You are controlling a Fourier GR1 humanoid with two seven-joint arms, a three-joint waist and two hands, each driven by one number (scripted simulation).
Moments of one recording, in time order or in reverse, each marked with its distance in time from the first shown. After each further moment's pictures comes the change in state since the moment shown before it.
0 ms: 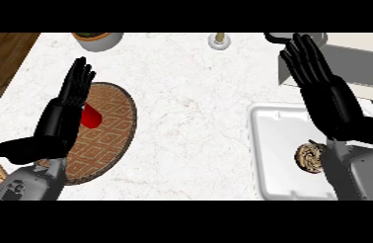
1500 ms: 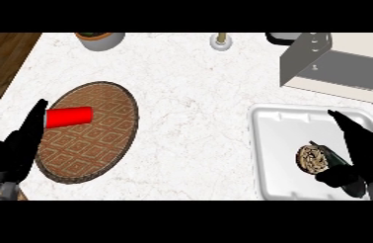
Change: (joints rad) left arm 0.214 0.128 0.172 0.209 0.090 -0.129 0.134; right arm 0.306 -0.406 0.198 -0.046 0.856 -0.073 0.776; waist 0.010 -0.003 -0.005
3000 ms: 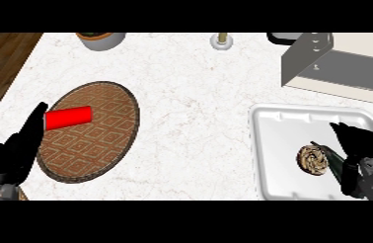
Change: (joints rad) left arm 0.009 -0.075 0.096 0.022 -0.084 -0.095 0.014; right arm -0.177 0.015 0.054 0.381 0.193 0.472 -0.074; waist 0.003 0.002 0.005
